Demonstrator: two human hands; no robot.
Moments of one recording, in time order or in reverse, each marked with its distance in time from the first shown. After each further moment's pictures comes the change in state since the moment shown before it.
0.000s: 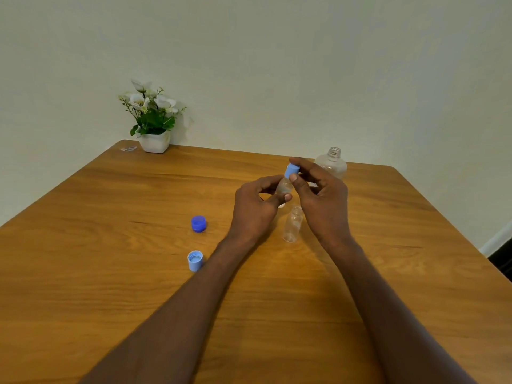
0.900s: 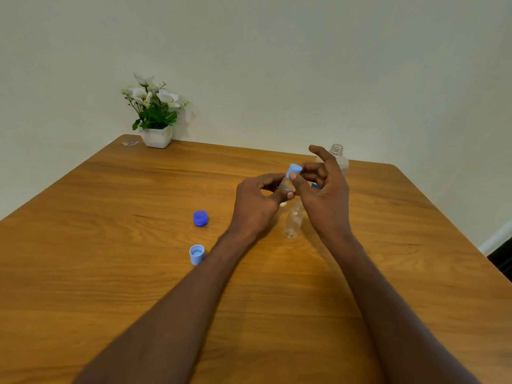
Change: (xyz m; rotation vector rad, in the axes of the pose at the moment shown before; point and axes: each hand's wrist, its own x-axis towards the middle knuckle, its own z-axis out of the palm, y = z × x) left_hand -0.001 0.000 -0.001 0.027 0.007 0.013; right_hand -0.002 -0.001 -0.001 -0.010 0.005 0.010
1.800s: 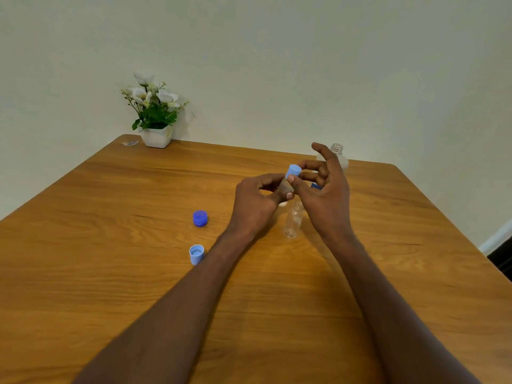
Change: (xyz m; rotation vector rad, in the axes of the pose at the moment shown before) left_hand 0.002 -0.001 -0.001 -0.022 -0.027 -0.001; right_hand 0.001 0.000 -0.001 0.043 -0.017 -0.001
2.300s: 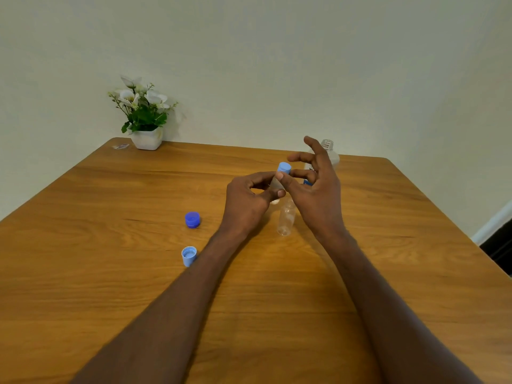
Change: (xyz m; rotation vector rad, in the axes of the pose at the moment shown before) left_hand 0.002 -0.003 0.000 0.006 0.002 0.012; right_hand 0.000 -0.004 -0.001 0.030 -0.011 -0.009
